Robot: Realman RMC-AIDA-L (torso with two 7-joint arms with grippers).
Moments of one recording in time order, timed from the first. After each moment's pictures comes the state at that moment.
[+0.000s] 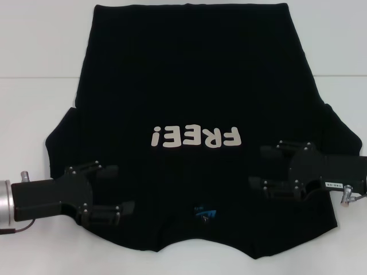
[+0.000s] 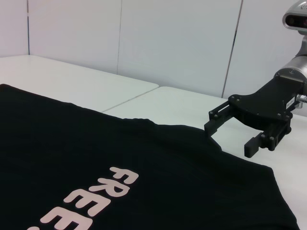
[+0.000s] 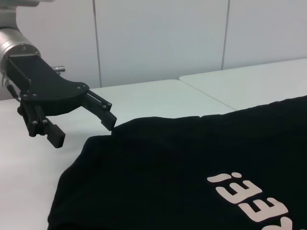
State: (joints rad) left arm -0.48 -2.06 0.52 0.61 2.15 1.60 -1.14; right arm 0.56 2.09 -0.70 -0.62 -2.06 -1.43 1.13
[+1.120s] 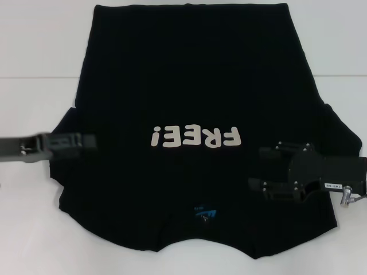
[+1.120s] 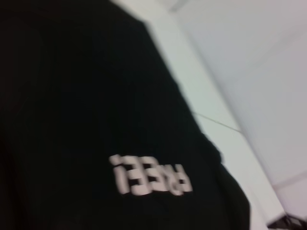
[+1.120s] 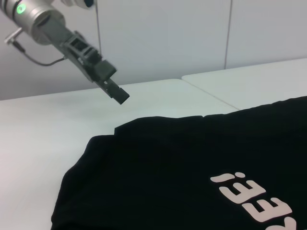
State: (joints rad) left arm -0.59 -1.87 0.50 0.53 2.17 1.59 -2.13; right arm 0.56 2.09 -0.70 -0.62 -2.06 -1.43 1.14
